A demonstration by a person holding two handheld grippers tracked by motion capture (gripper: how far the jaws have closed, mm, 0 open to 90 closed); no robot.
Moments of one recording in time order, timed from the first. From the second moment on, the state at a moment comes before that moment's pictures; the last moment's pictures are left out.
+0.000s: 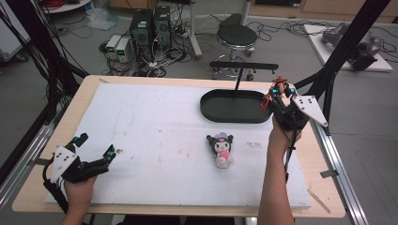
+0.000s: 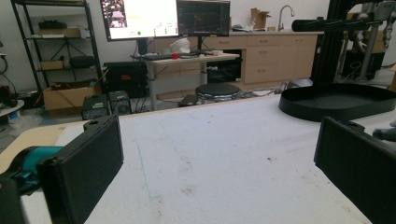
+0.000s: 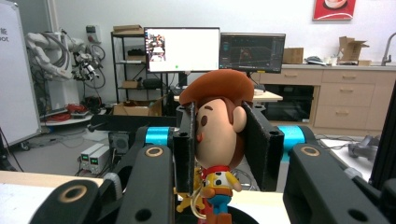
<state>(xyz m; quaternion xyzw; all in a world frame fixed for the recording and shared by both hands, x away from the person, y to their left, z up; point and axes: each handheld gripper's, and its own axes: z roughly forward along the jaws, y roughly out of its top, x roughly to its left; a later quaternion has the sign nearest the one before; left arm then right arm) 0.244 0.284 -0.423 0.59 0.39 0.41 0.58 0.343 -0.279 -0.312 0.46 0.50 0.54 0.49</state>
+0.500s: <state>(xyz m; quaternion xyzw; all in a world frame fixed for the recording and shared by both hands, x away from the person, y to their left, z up) 0.245 0.283 -0.424 0.59 0.39 0.40 0.58 0.376 -0.285 -0.308 0.48 0.50 0.52 0.50</state>
